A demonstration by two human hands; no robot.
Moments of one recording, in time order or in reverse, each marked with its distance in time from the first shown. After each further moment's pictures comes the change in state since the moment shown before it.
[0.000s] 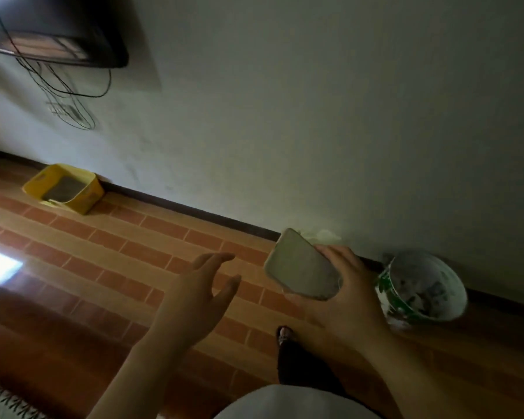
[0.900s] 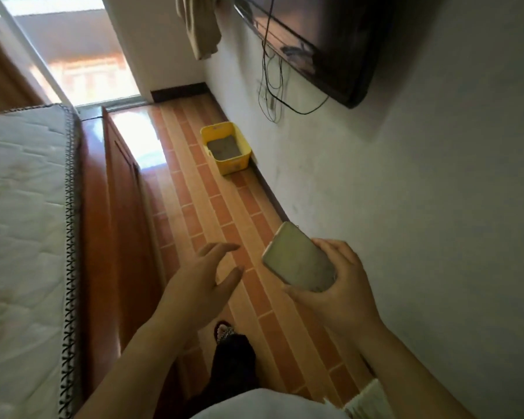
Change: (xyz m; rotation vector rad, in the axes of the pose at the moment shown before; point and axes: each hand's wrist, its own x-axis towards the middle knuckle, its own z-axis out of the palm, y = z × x) left_hand 0.159 -0.170 -0.149 -0.136 0.454 -0.584; right_hand 0.352 -0.123 0.248 0.112 -0.606 -0.474
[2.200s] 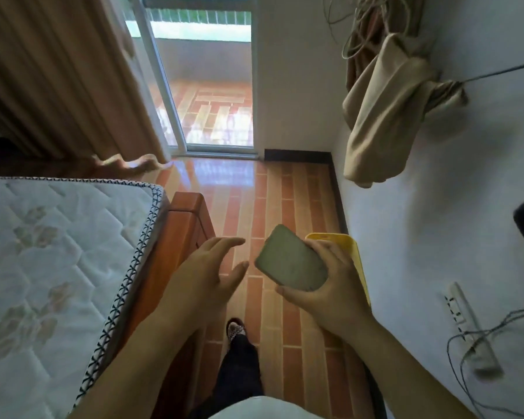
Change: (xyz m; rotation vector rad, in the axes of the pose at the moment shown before) left_hand 0.700 -0.373 -0.398 0.043 0.415 -0.275; right_hand 0.872 -0.135 0.434 0.030 -0.372 -0.323
